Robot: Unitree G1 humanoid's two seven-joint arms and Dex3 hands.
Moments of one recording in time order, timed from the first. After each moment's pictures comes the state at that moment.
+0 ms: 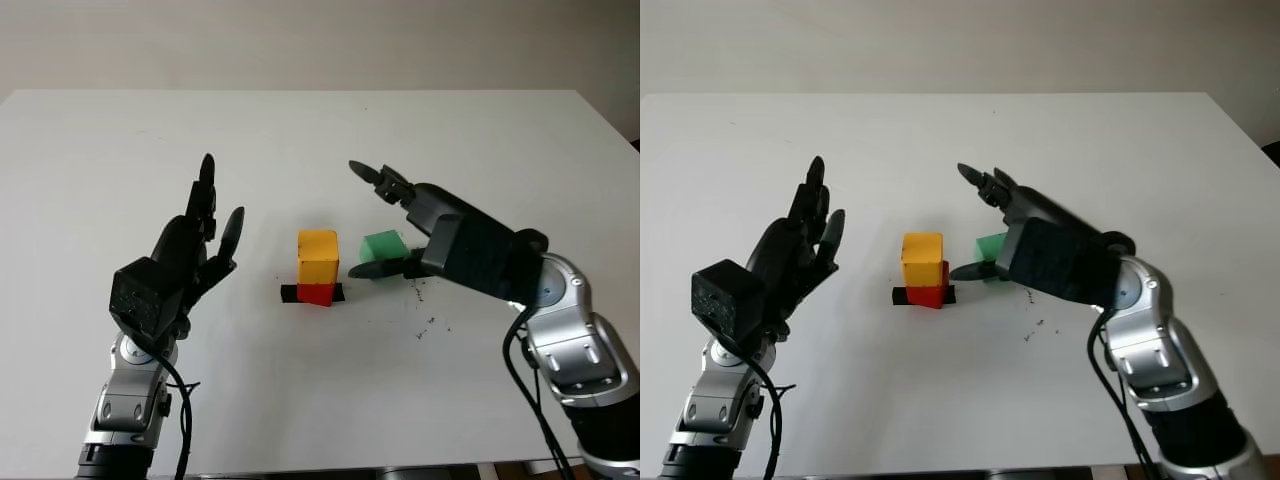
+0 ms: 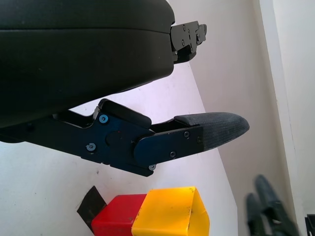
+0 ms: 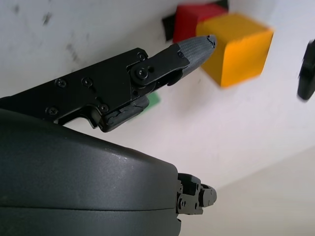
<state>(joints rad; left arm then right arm) -0.17 0.22 0.06 0.02 0.01 0.00 -0.14 -0.41 -0.58 0.17 -0.33 -0.35 0.46 0.52</state>
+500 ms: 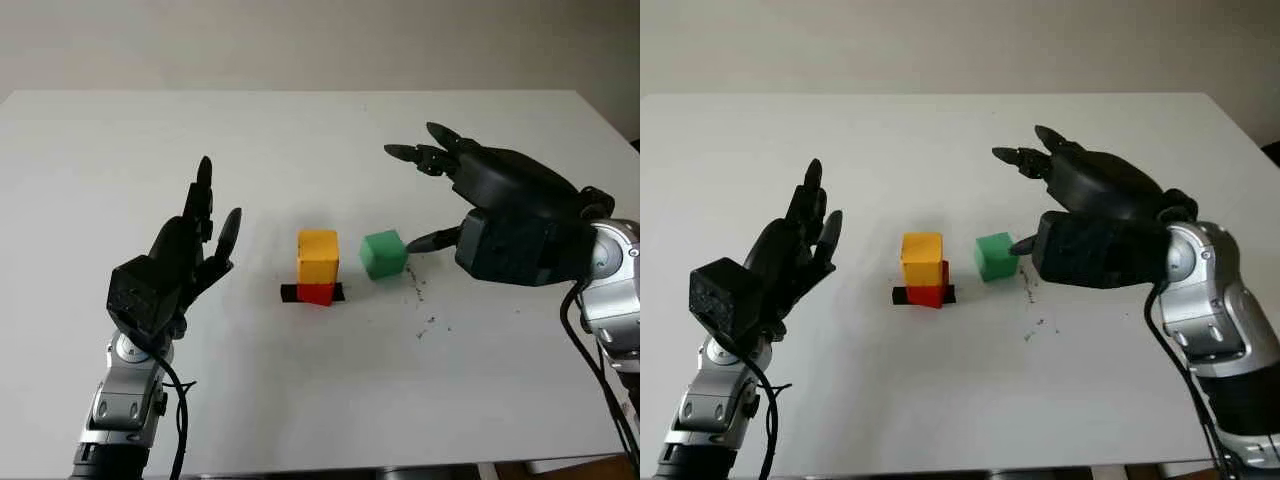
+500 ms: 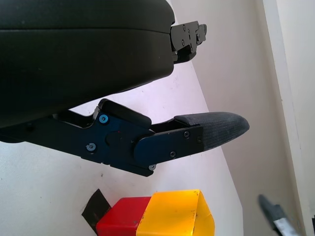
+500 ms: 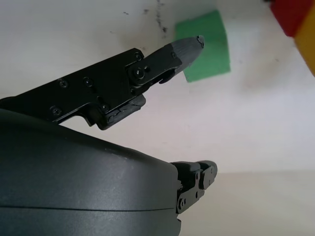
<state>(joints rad) -0.17 0.23 0.06 0.01 0.01 0.02 -0.15 -0.45 -0.76 0.18 -0.11 -0.53 0.08 0.50</state>
